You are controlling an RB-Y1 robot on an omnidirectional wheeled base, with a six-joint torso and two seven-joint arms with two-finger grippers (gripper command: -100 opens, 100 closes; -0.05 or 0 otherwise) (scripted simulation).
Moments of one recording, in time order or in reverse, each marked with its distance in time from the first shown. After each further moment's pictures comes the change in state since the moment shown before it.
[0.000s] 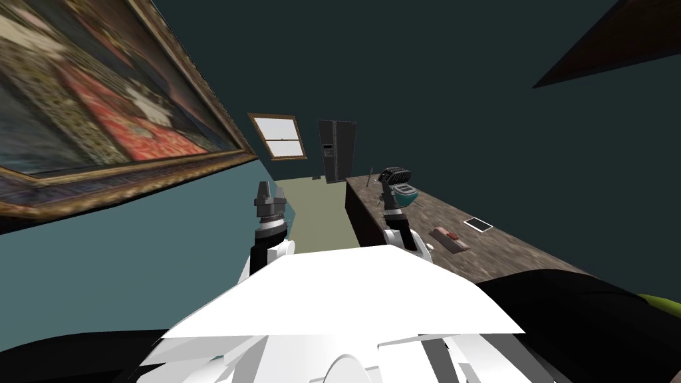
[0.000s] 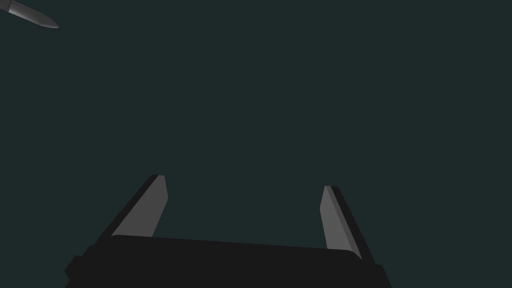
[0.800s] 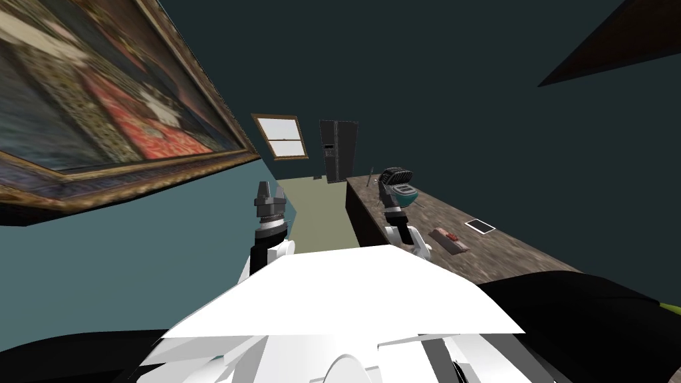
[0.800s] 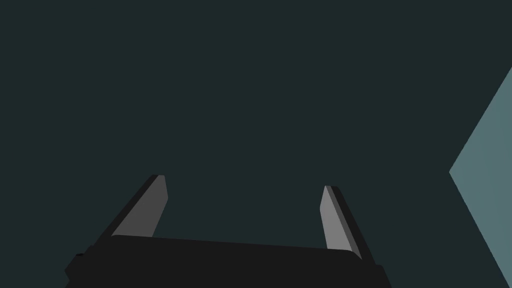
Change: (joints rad) left arm 0.000 0.000 0.000 0.000 0.000 0.000 0.000; right arm -0.067 -0.013 -0.060 0.076 0.122 0.005 0.190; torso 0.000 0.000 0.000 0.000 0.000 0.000
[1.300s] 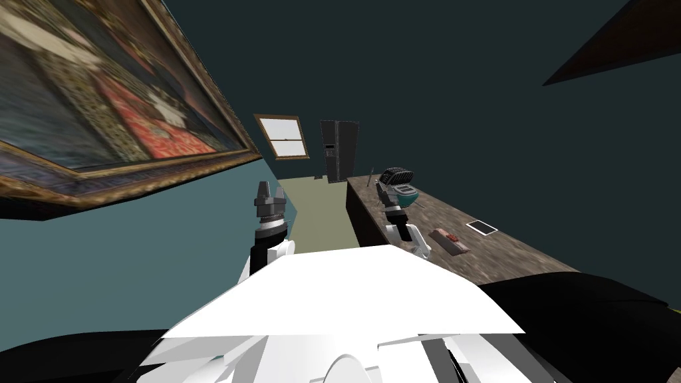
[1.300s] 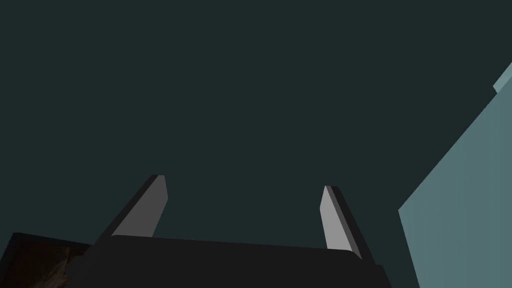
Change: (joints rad) left arm 0.000 0.000 0.000 0.000 0.000 0.000 0.000; right arm -0.037 -0.020 -0.038 0.058 0.092 0.001 0.125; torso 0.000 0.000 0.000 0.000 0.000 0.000
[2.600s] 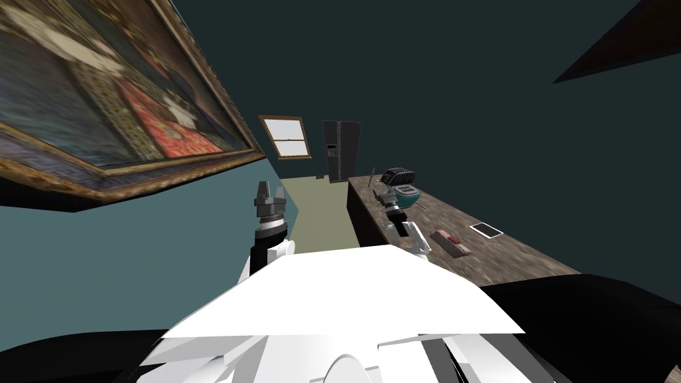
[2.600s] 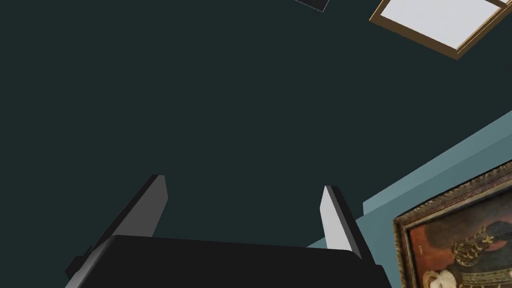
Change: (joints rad) left arm 0.000 0.000 0.000 0.000 0.000 0.000 0.000; right arm -0.064 -0.063 -0.059 0.166 0.250 -0.009 0.318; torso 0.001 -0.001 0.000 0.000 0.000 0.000
